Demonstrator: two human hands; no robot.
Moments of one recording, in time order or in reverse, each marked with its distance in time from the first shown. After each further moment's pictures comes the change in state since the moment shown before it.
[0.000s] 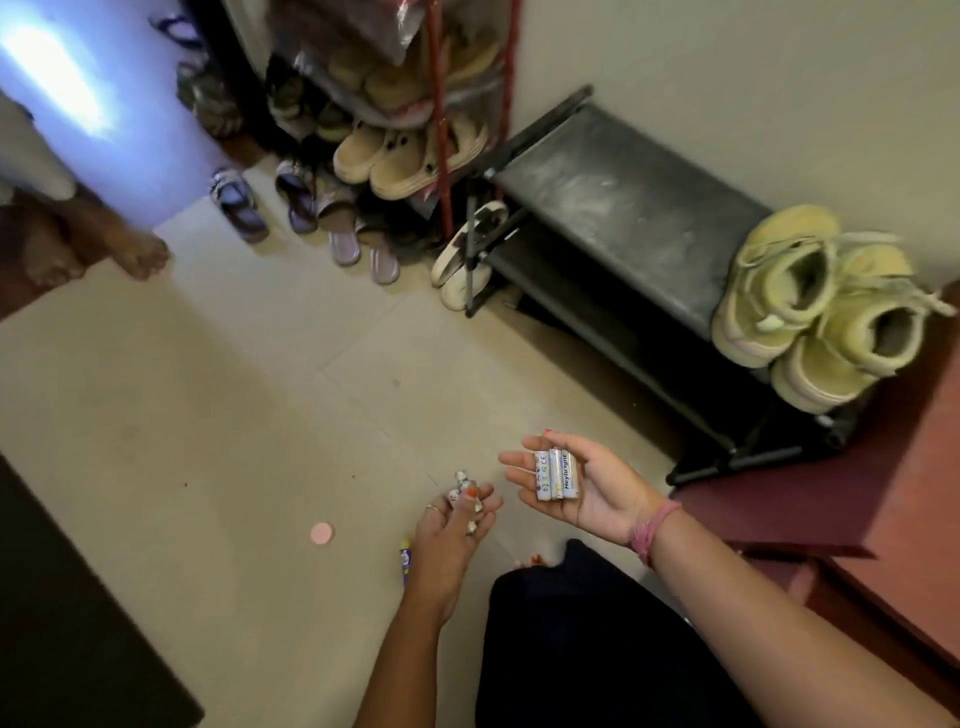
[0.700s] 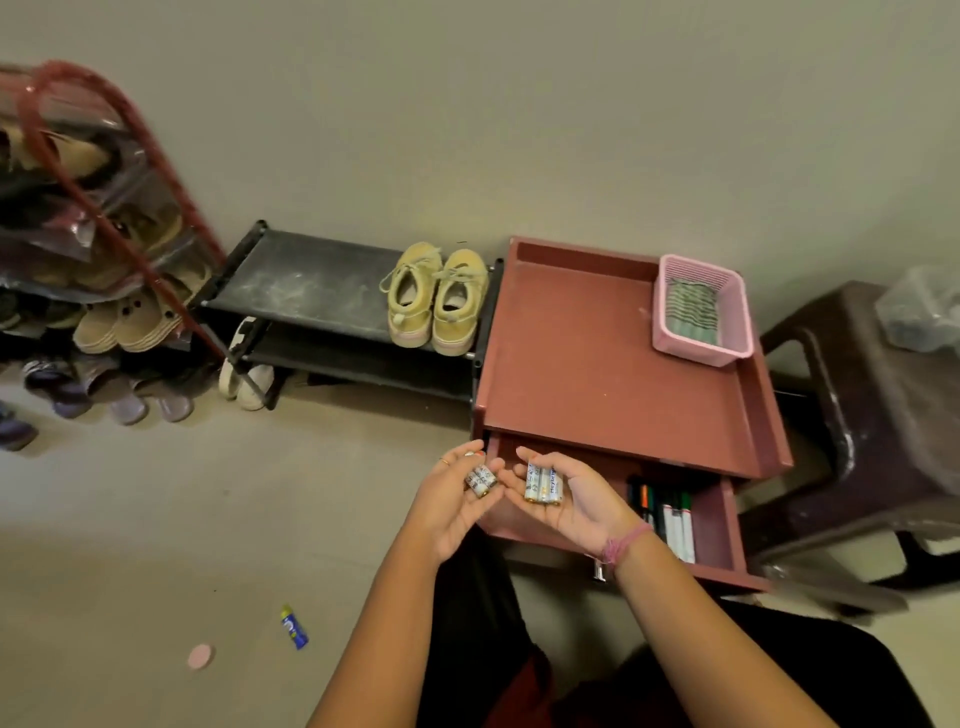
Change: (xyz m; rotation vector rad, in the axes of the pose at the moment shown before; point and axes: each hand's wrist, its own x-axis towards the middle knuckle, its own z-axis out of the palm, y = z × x) left_hand -0.215 -0.041 0.196 0.353 -0.522 -0.304; right_hand -0.305 0.101 -0.102 0.546 0.224 -0.533
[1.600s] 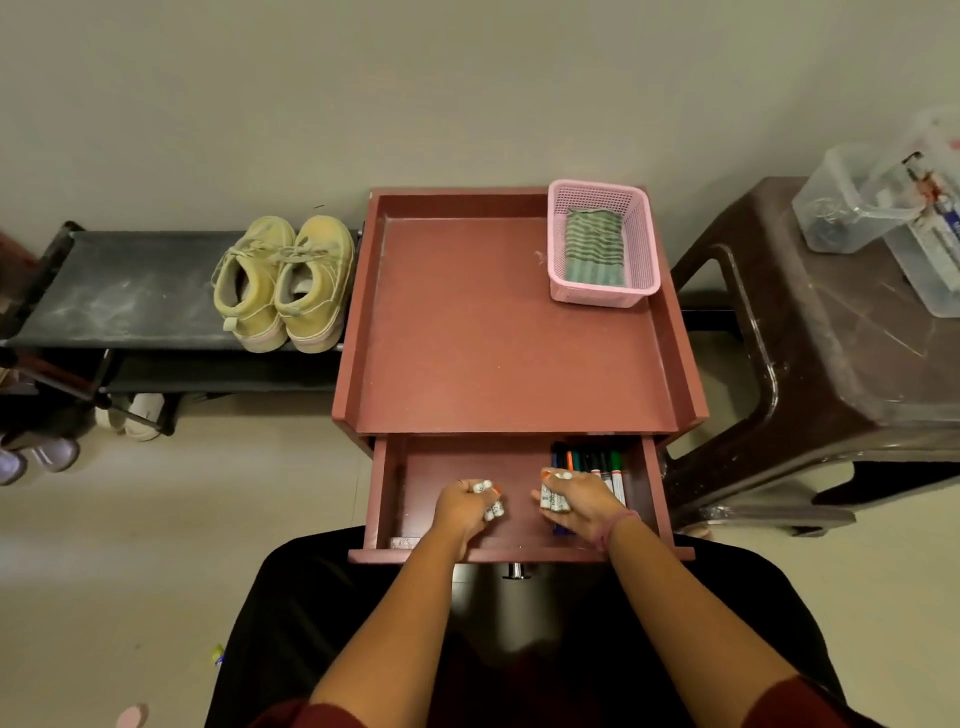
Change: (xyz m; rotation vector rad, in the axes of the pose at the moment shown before) left_hand 0.150 -0.153 0.078 0.683 0.197 -0.190; right_hand 0.059 -0.055 -0.209 -0.237 0.469 -0.042
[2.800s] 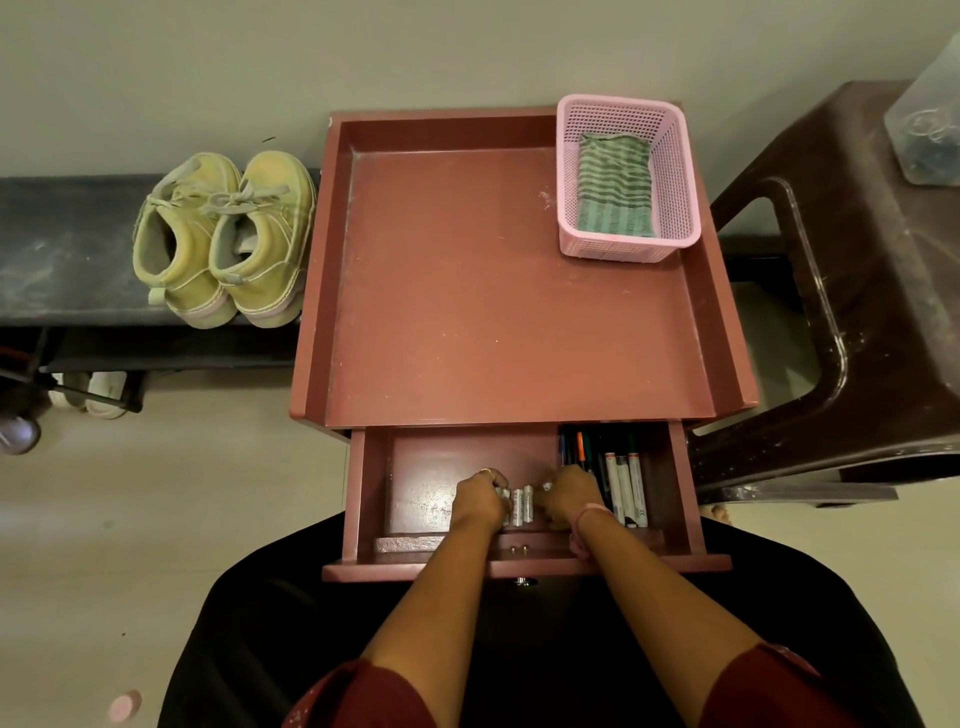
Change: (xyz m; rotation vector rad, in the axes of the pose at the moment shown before) left_hand 0.068 -0.027 0.028 0.781 0.014 0.171; right_hand 0.081 0.033 0.004 -1.028 0.199 -0.110
